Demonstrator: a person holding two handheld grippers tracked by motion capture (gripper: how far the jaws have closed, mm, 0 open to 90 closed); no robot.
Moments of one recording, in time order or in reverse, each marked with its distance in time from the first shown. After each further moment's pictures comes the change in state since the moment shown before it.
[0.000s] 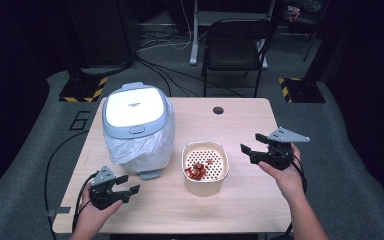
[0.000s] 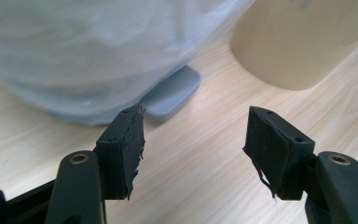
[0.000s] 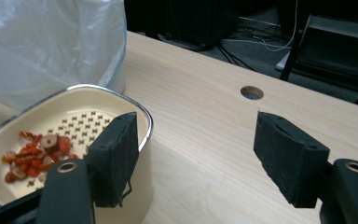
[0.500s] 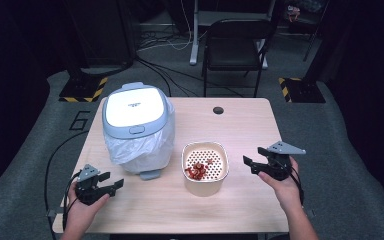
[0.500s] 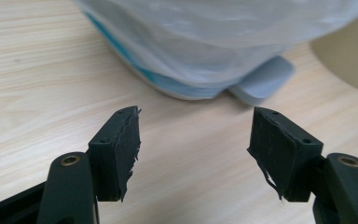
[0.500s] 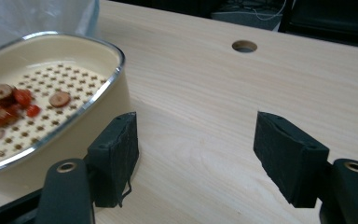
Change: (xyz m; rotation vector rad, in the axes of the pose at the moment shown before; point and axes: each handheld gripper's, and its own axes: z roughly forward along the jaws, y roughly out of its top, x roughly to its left) left arm 0.046 -0.018 -0.002 -0.020 0.163 -0.119; right arm -0.009 -0.050 0.013 0.071 -0.041 0.084
